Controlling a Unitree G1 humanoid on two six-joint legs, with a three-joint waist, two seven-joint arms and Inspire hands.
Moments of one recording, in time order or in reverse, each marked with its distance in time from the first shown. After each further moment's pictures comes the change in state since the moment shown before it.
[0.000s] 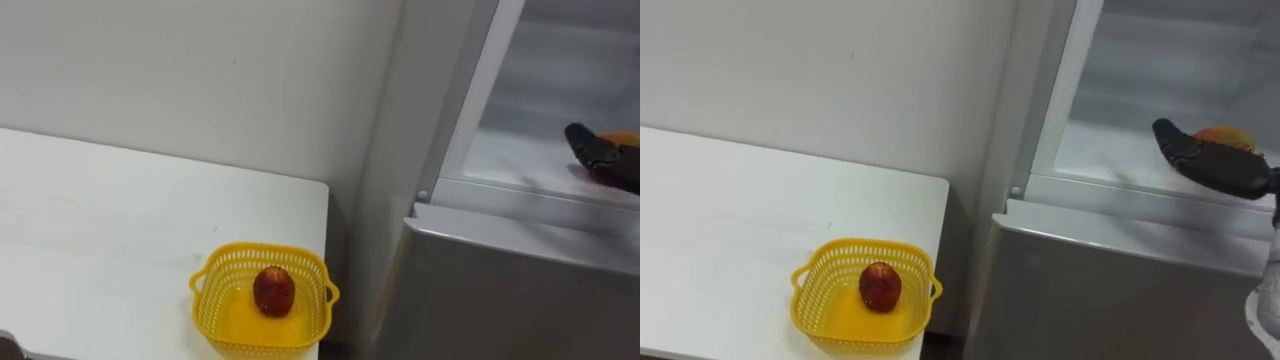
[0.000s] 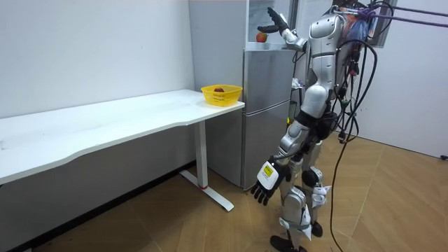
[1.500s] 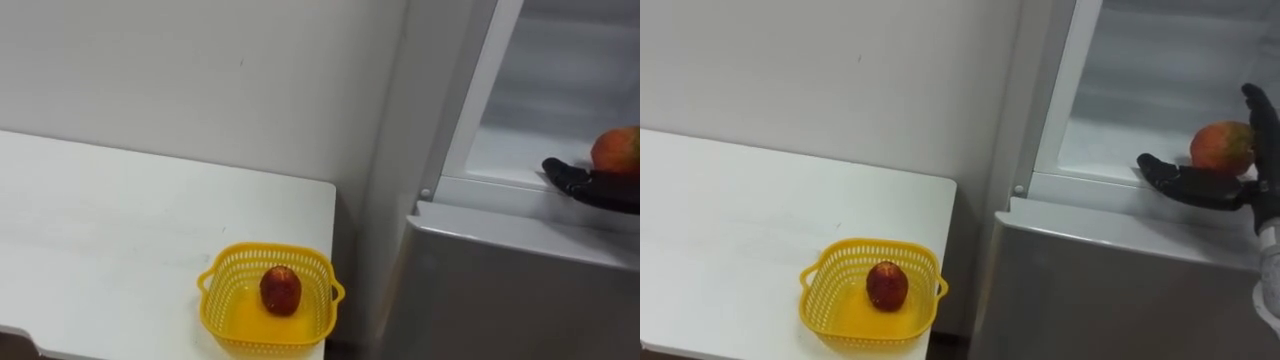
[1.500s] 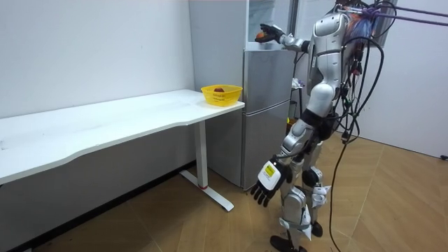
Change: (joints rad) left arm 0.038 0.003 0.002 -0.058 0.000 0.020 0.013; right arm -0.135 -0.035 0.071 0.296 0.113 0.045 0.213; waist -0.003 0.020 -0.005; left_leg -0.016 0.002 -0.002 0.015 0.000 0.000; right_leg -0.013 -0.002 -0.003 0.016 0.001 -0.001
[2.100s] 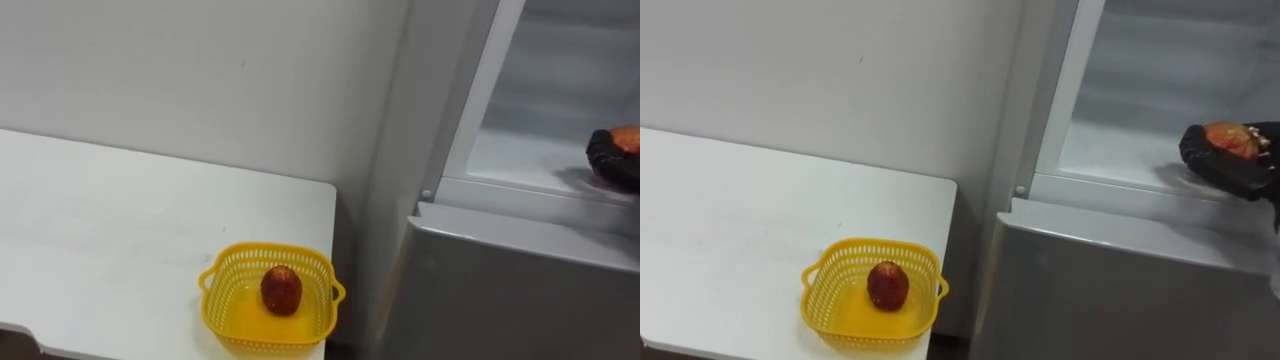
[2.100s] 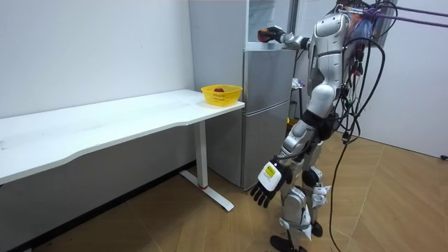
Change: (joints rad) left arm 0.001 0.000 0.008 0.002 -0.001 0.009 0.017; right arm -0.065 -0.042 0.040 0.115 0.066 0.029 0.010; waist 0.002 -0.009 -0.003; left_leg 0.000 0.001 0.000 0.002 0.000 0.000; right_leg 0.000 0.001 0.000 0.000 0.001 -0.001
